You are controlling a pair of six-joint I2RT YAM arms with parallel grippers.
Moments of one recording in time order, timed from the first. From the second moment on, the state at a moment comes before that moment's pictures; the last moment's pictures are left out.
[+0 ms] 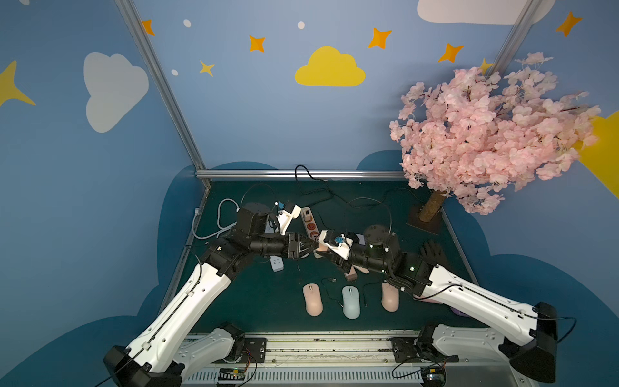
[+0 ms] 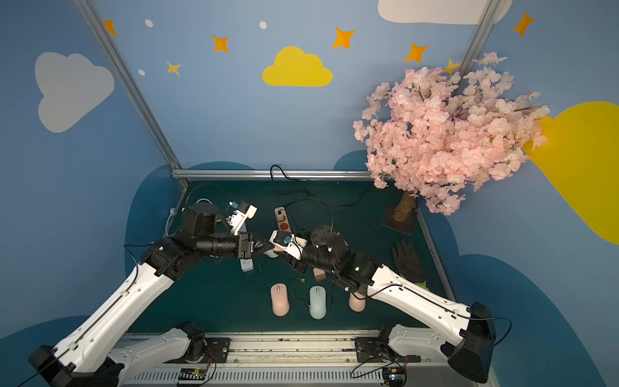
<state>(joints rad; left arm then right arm) -0.50 1.04 1.15 -0.66 0.69 -0.51 1.01 1.14 1.01 -0.18 -0.11 -0.35</state>
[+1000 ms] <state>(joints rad) -0.46 0.96 1.21 -0.78 0.55 -0.39 1.00 1.05 0.83 -0.29 -0.03 -0.18</state>
